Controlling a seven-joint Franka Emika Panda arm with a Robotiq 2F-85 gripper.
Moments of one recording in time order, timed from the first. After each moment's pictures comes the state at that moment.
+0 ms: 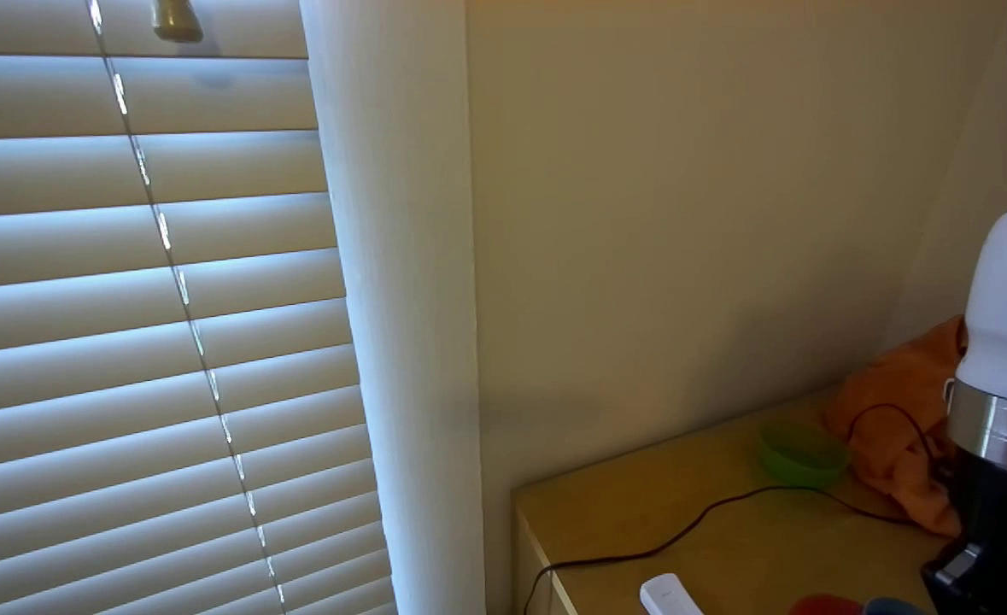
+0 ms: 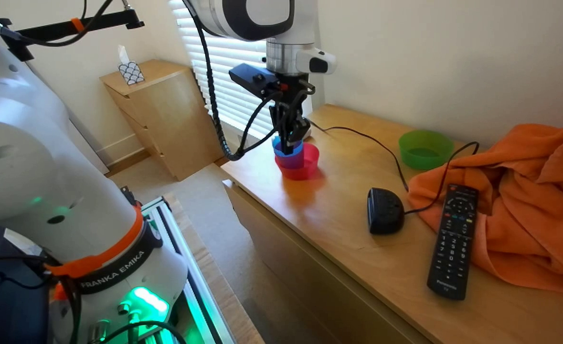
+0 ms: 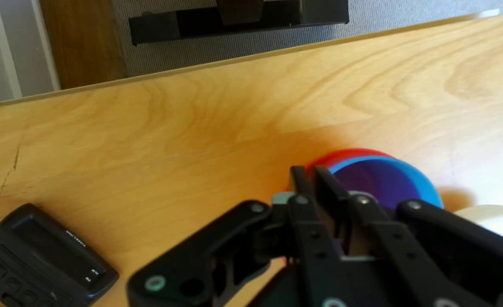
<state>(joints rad) 0.01 -0.14 0.03 -2.65 0.06 2.32 0.08</state>
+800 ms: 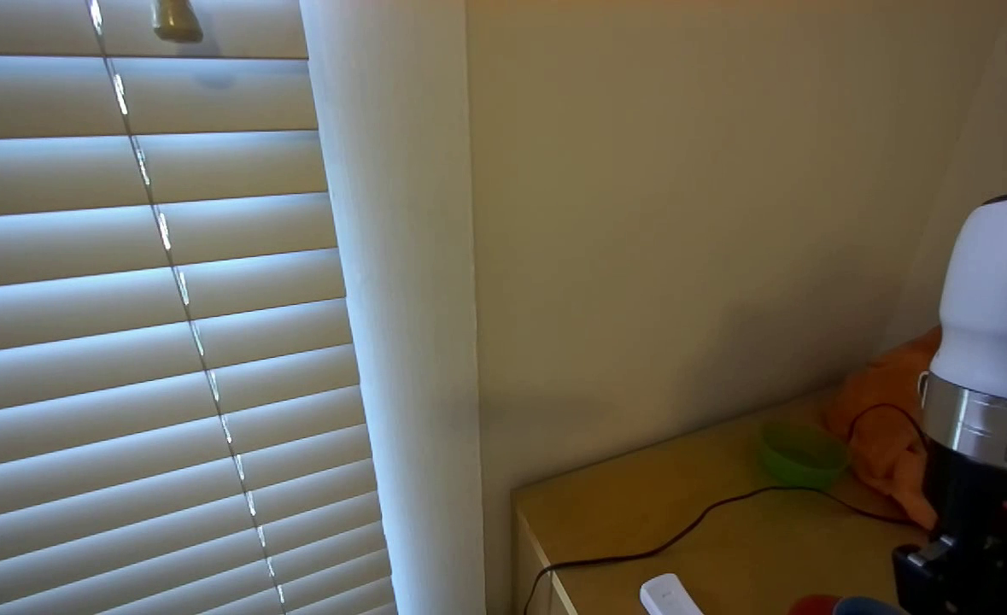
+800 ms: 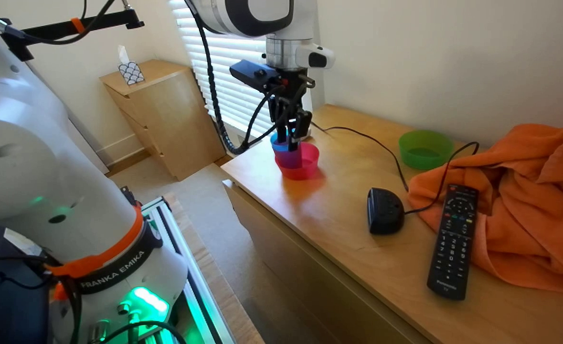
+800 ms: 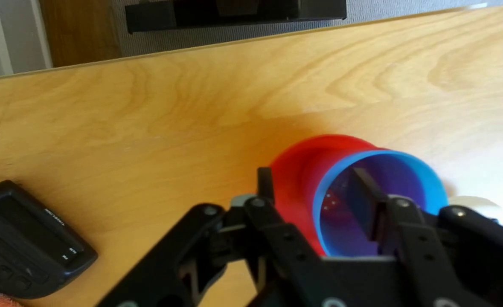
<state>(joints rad) 0.03 -0.12 0.04 -2.62 0.06 2.32 0.08</state>
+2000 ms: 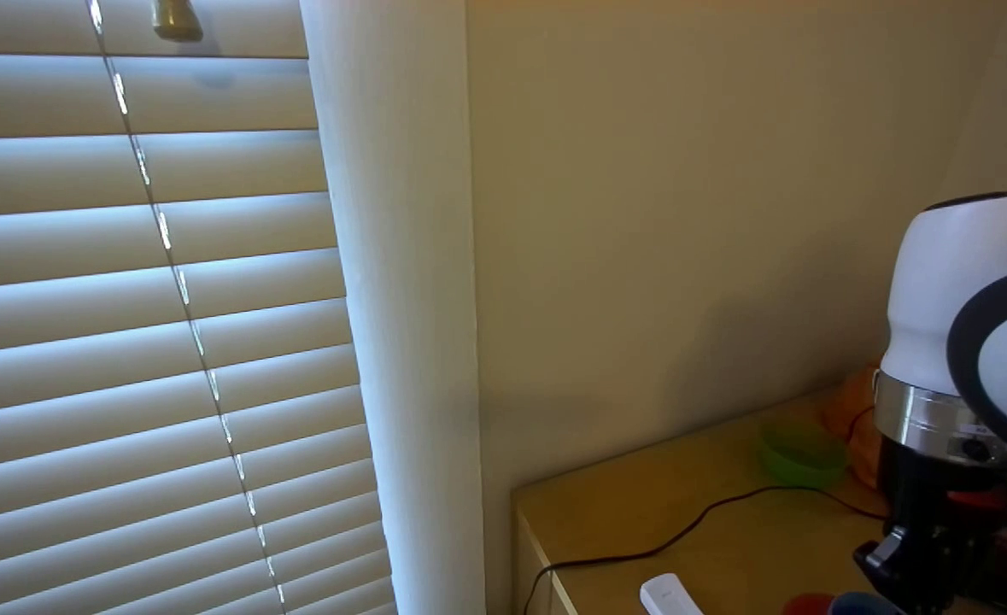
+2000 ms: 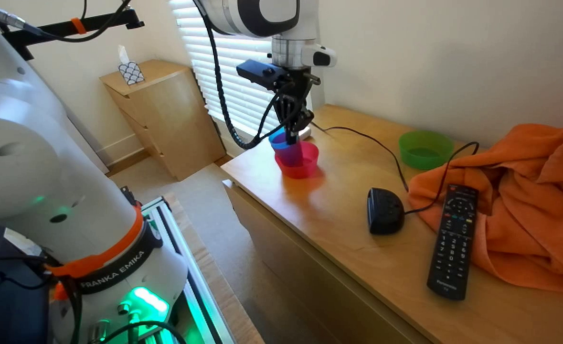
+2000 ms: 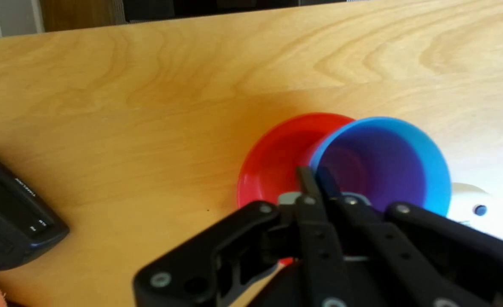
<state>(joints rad) 0.05 -0.04 0.06 -2.55 0.05 2.33 0.07</state>
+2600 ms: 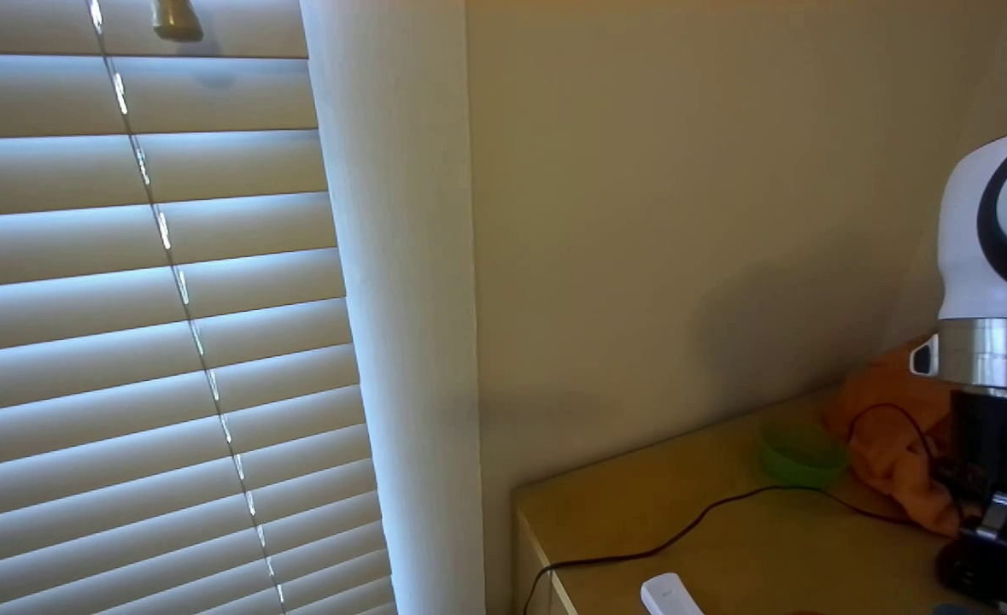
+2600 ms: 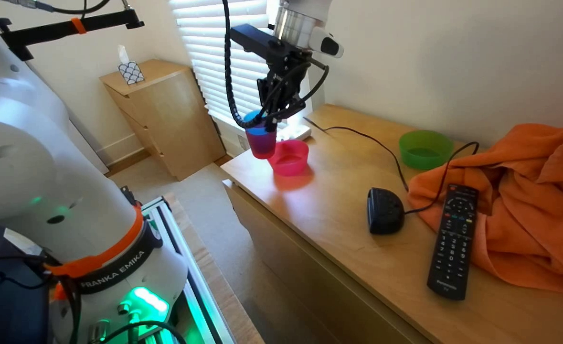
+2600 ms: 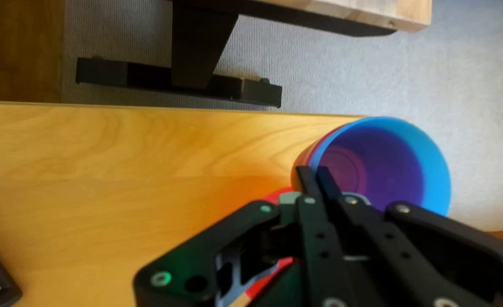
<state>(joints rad) 0.01 -0.12 -0.01 -2.46 0.20 1.91 -0.25</state>
